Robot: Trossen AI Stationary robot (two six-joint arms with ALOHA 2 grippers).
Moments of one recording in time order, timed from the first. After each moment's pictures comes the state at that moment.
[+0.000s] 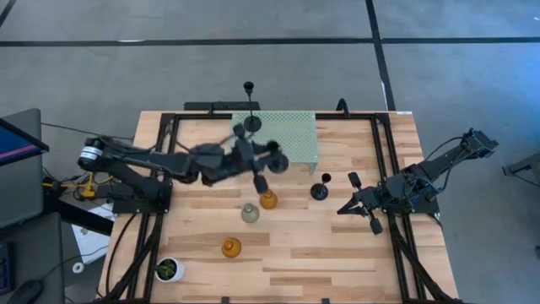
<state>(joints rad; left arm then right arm) -0.14 1.23 1.16 0.30 -0.53 0.18 0.51 0.61 0.44 -0.16 0.18 0.09</state>
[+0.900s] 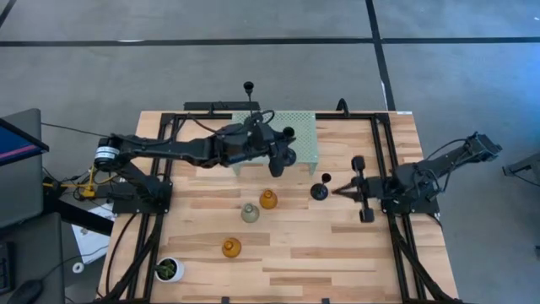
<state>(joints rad) 0.04 1.38 1.24 0.24 -0.29 0.07 0.41 0.61 0.44 0.16 0.34 -0.20</state>
